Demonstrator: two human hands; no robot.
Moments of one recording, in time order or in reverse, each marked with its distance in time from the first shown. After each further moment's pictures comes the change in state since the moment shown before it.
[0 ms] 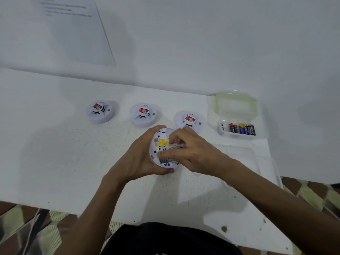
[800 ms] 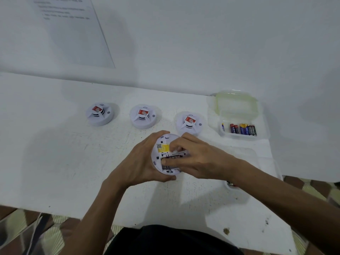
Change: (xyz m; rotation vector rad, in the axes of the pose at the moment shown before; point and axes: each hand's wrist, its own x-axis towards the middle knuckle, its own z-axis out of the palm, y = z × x) left_hand -0.003 0.002 0.000 0.072 -0.031 0.011; right_hand -0.008 0.007 -0.008 0.028 -0.056 -0.157
